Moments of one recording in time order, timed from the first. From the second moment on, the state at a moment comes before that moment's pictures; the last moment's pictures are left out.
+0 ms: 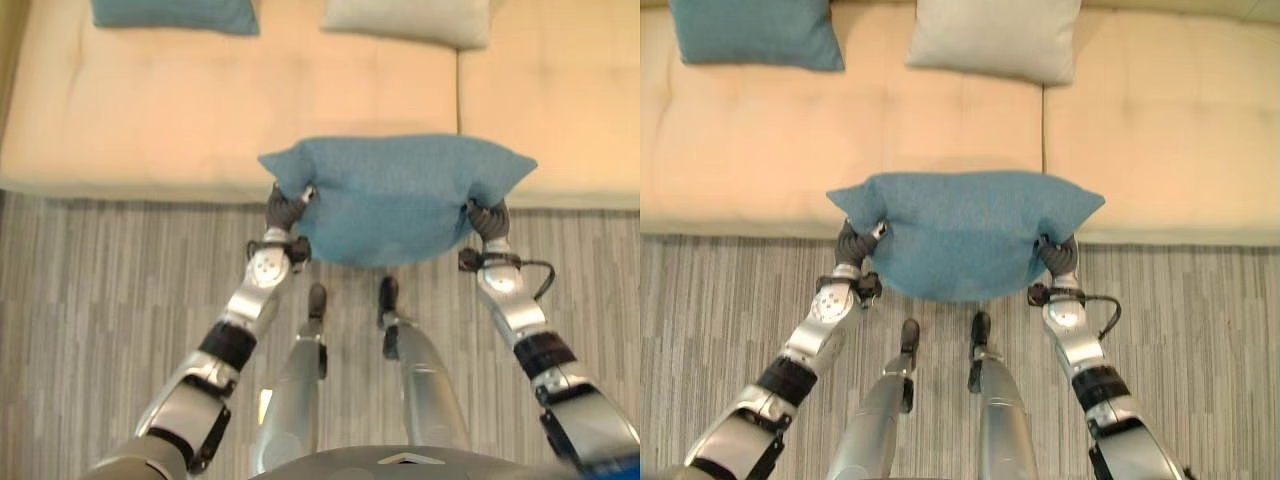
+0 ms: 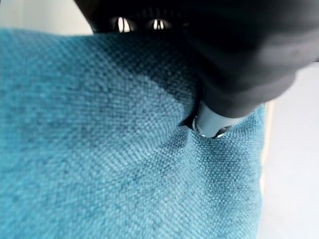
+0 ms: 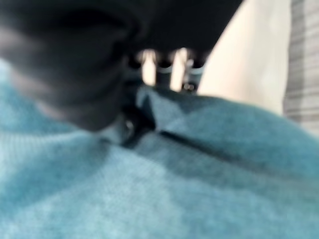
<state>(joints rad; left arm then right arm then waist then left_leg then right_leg) -0.30 0.31 -0.35 0.33 -0.44 -0.22 0.32 -0.26 -0.37 0.24 0.41 0.17 -0.18 -0.43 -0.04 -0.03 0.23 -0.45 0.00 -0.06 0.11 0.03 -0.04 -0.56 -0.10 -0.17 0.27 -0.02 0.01</state>
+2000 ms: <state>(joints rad) 0.00 0.36 -0.23 0.30 -0.38 -0.13 0.13 -0.05 -0.31 0.24 0.35 0.09 -0.09 -0.22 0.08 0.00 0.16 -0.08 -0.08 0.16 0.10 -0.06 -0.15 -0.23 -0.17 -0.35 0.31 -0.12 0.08</state>
